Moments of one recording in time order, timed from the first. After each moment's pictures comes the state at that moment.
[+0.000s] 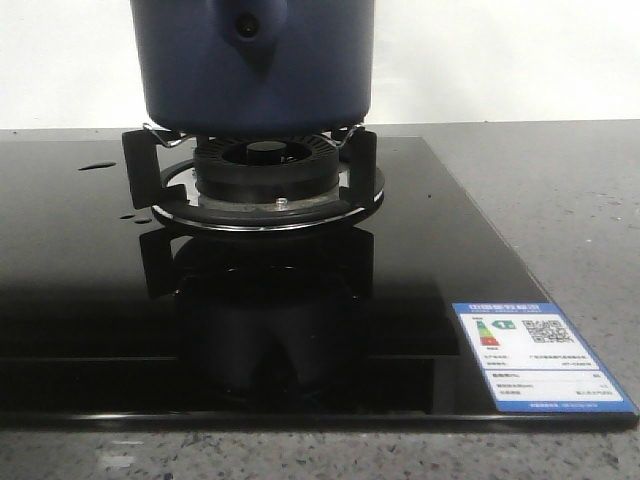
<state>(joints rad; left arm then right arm) 0.02 1.12 -1.03 -1.58 0.76 1.62 0.48 1.60 -1.43 -0.08 0.07 -1.22</state>
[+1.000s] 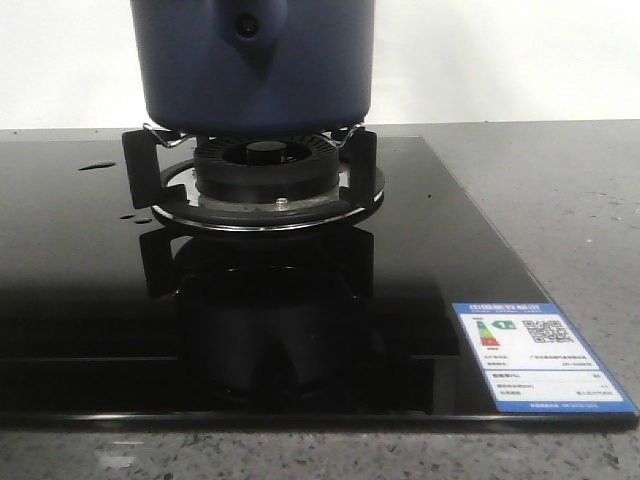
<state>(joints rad) 0.01 1.12 -1.03 -1.58 0.76 1.62 0.45 1.60 -1.43 -0.65 0.00 -1.23</state>
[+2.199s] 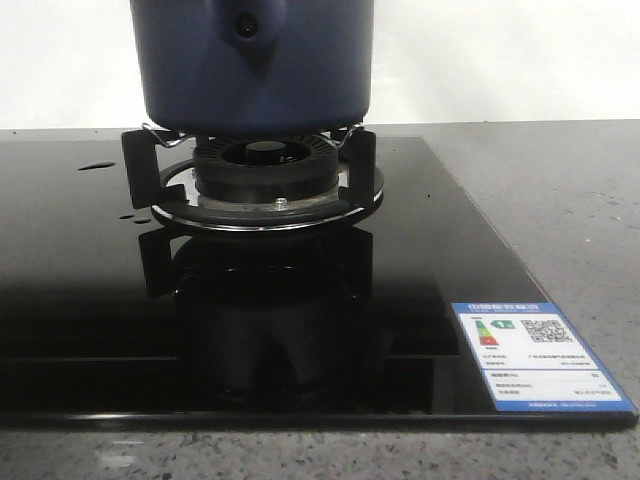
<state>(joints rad) -0.01 1.12 -1.03 -1.58 0.75 1.62 0.45 1.57 -1.46 -0.07 0.14 -1.05</state>
